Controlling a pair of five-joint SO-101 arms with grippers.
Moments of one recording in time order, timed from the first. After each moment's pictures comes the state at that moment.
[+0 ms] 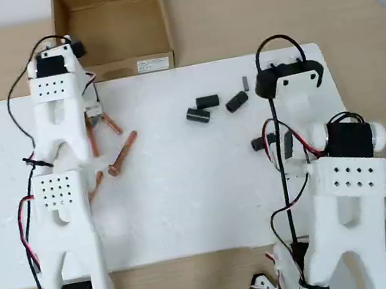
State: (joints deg) left arm -5.6 62.3 -70.1 99.7 -1.5; right arm 6.5 -42.2 32.0 93.7 5.1
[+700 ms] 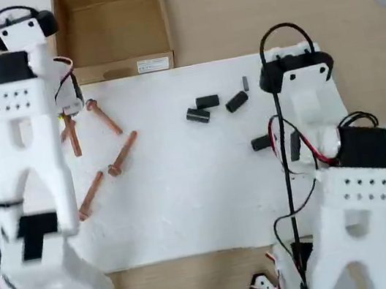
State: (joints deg) left arm -3.0 6.9 -28.7 100.0 -1.5; right arm 6.5 -44.9 22.1 101.1 5.1
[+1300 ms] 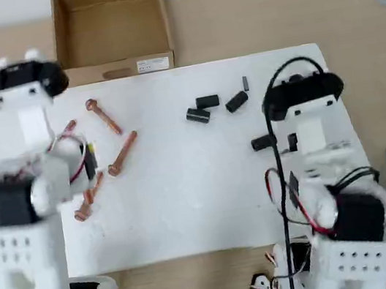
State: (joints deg) left arm 2.5 -46.3 19.9 86.7 -1.5; right arm 6.5 -70.4 45.0 84.4 3.7
